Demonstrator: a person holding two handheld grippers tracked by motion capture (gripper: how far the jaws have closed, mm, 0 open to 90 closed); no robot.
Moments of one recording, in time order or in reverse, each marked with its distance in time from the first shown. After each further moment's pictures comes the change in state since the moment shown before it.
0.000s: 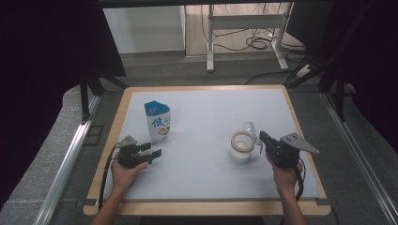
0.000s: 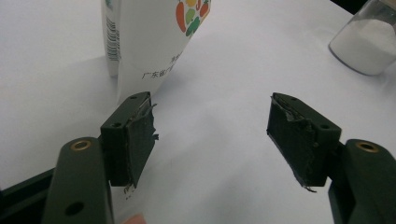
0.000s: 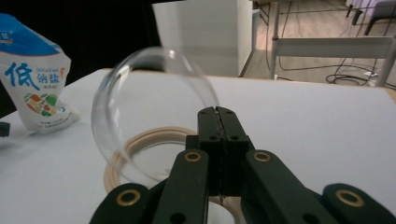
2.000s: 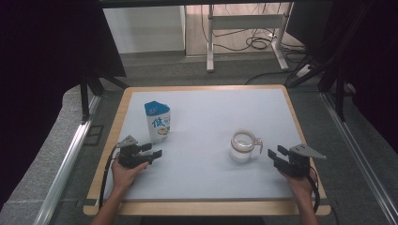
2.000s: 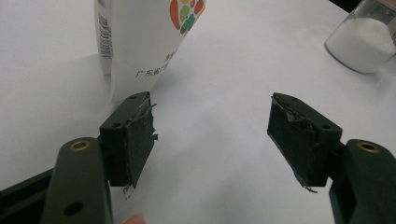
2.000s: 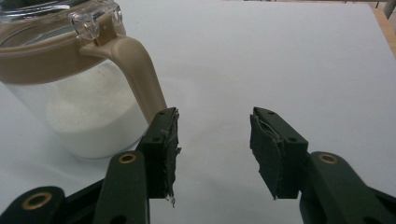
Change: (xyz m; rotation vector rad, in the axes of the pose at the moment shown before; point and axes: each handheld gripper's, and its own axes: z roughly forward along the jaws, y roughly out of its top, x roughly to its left) left arm -0.001 0.000 0.001 0.008 -0.014 -0.001; right arm -0.057 -0.055 -0.009 0.204 -0.032 -0.014
